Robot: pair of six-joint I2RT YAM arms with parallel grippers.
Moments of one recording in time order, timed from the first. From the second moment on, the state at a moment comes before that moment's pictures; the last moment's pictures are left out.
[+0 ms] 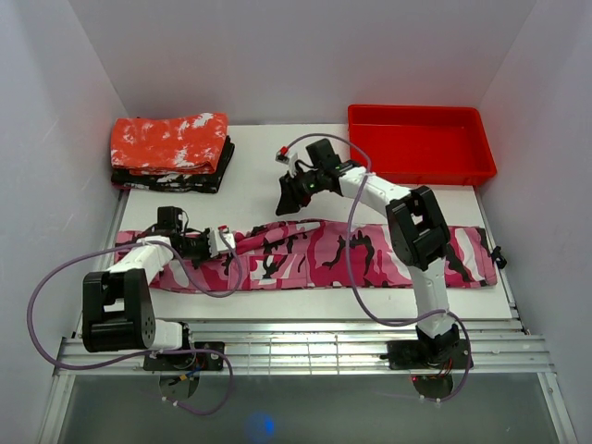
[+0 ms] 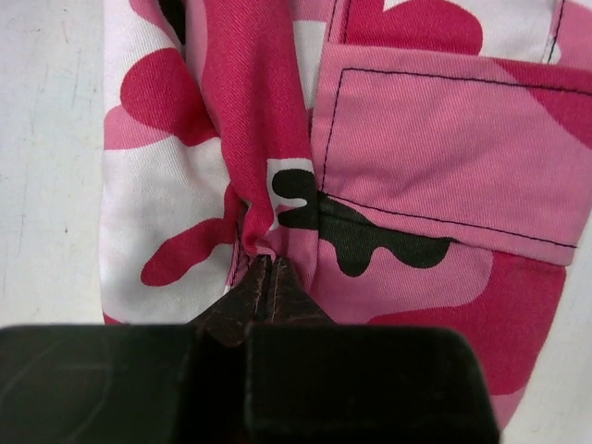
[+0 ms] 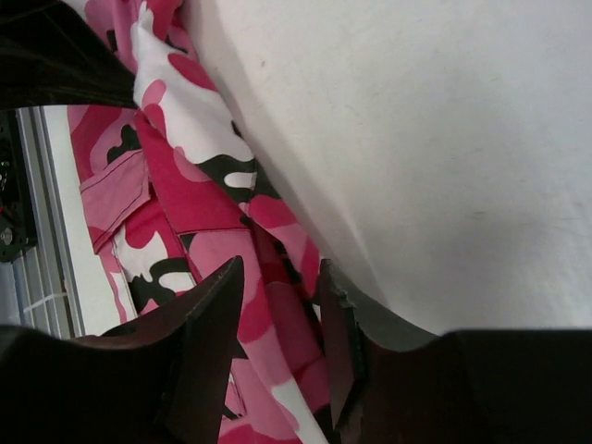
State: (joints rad) left arm 0.06 1.37 0.65 -0.49 0.73 1.39; right arm 0.57 2.15 1.70 -0.33 -0.81 -0.09
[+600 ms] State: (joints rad) left arm 0.04 1.36 0.70 -0.44 0.70 1.28; right arm 0.73 2.17 1.51 -0.29 -0.69 -0.07
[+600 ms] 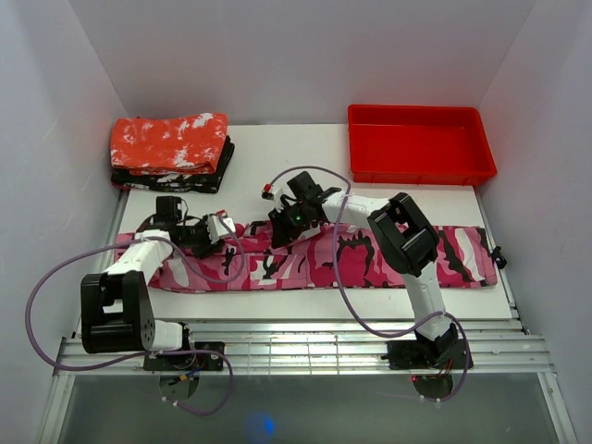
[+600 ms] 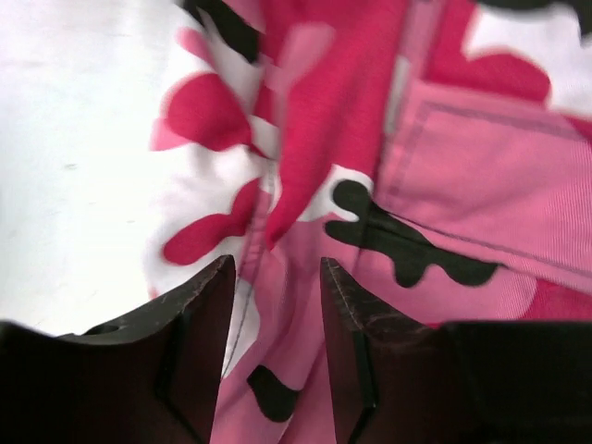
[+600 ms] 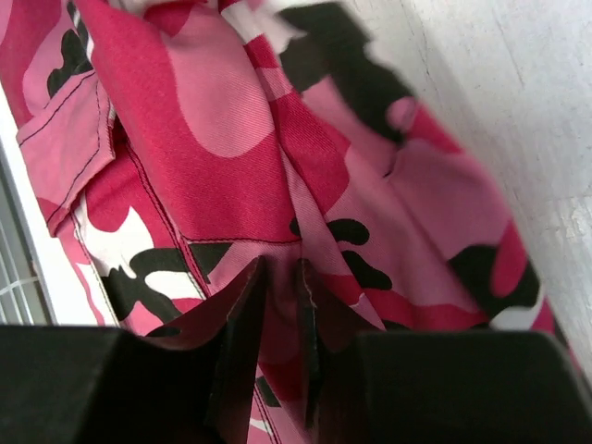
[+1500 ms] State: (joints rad) left arm -0.32 1.65 1.00 -0.48 0.24 0.43; right arm 0.74 2.08 1.20 0.17 -0.61 0.13
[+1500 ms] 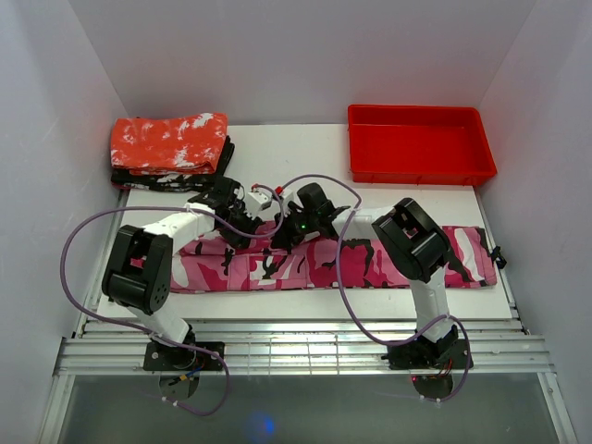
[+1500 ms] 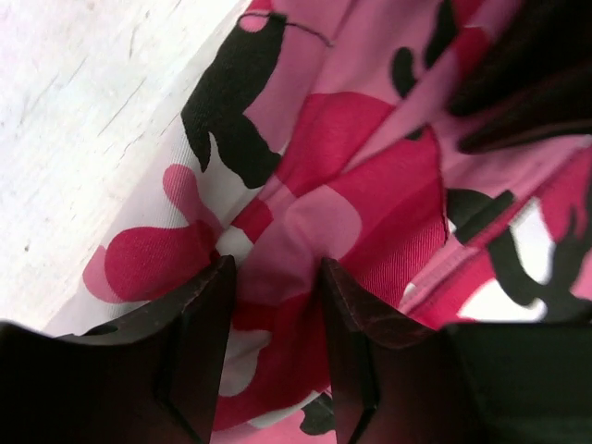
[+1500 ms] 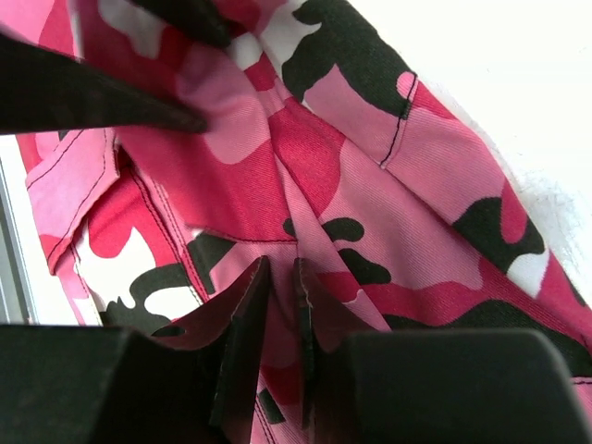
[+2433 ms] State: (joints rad) left arm -0.35 1.71 1.08 -0.54 0.00 0.31; right arm 0.76 2.09 1.20 0.24 -0.57 0.16
